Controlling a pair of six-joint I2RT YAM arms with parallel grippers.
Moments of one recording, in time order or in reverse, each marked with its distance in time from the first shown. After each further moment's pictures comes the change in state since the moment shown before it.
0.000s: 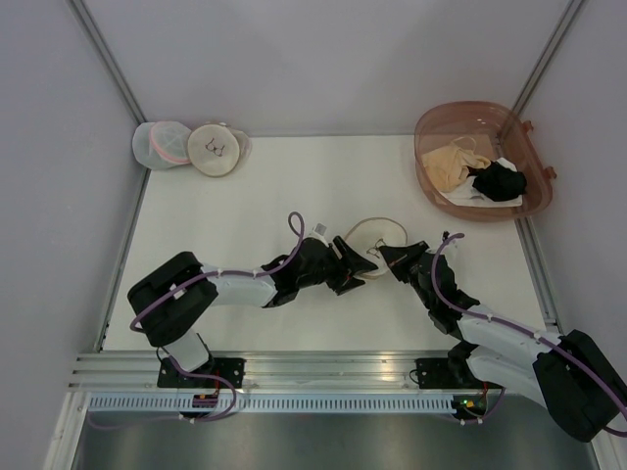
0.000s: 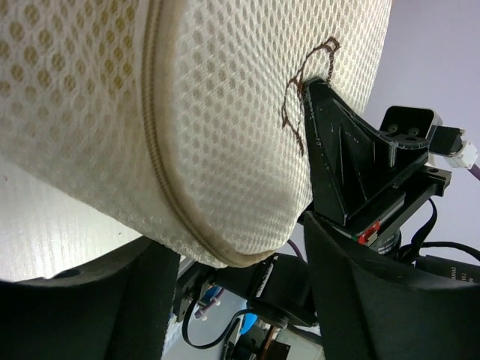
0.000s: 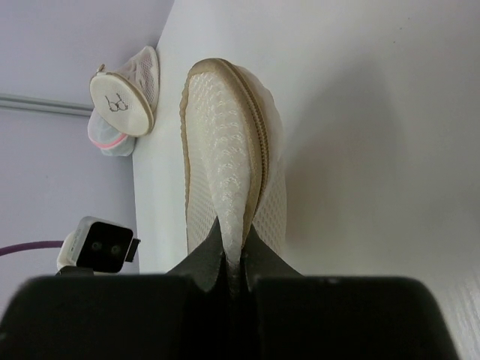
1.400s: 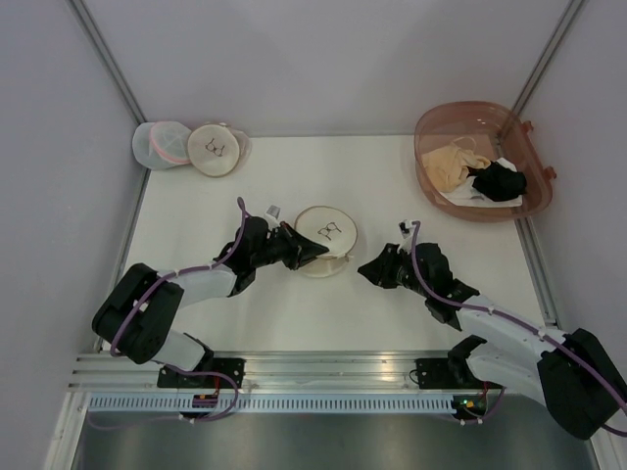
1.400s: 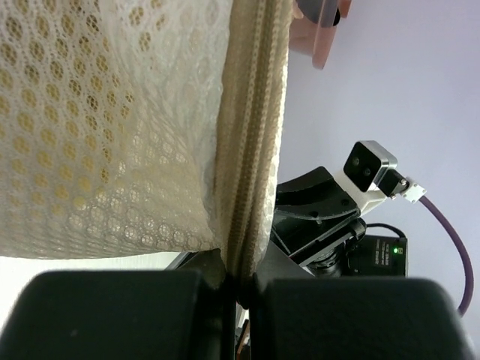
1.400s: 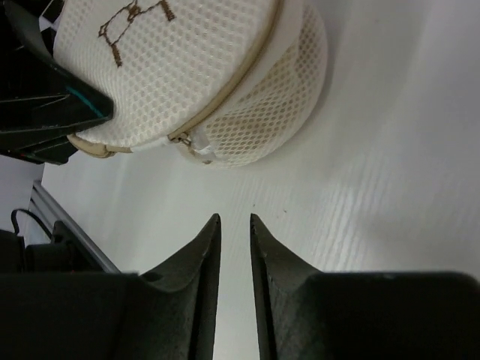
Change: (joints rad) left arm 0.397 -0.187 -0.161 0.036 0.344 0.077; right arm 0.000 -0.023 0.116 -0.238 -0.427 -0.497
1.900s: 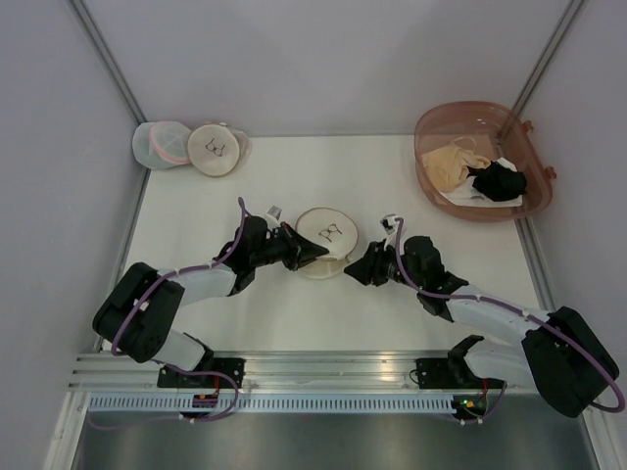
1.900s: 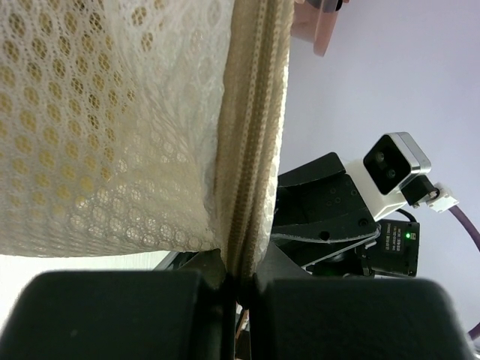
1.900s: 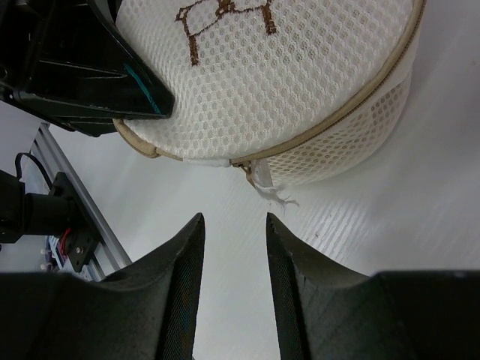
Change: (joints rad) left arm 0.011 0.007 0.000 0.000 0.052 0.000; right arm 0.016 0.157 0.061 0.140 -0.193 -0.163
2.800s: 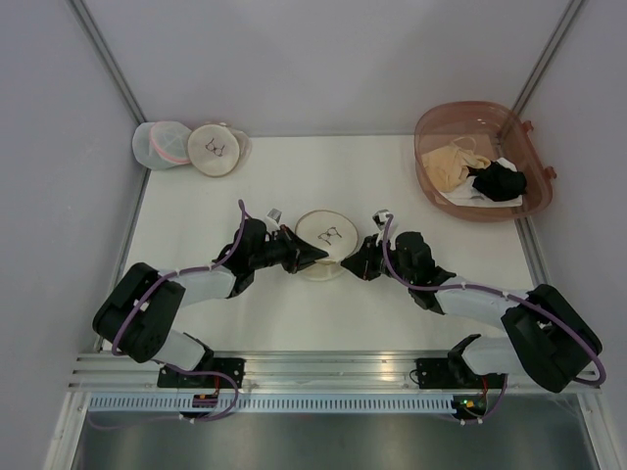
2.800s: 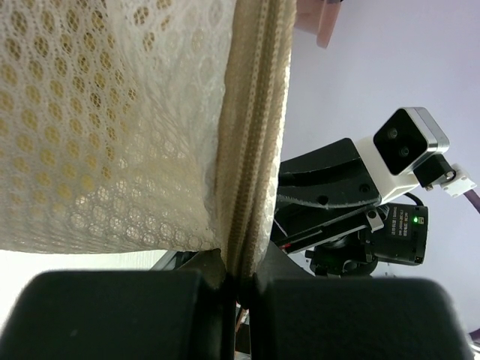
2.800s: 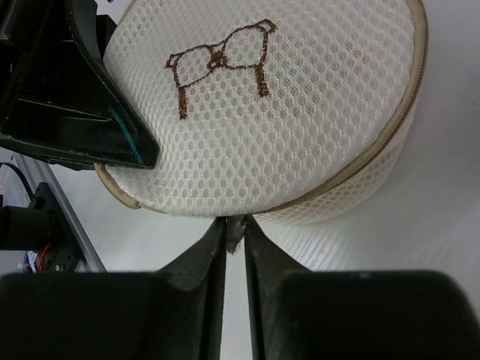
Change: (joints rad) left arm 0.001 0.001 -0.026 0.024 0.022 -0.002; right arm 0.016 0.159 0.038 0.137 0.025 -0.039
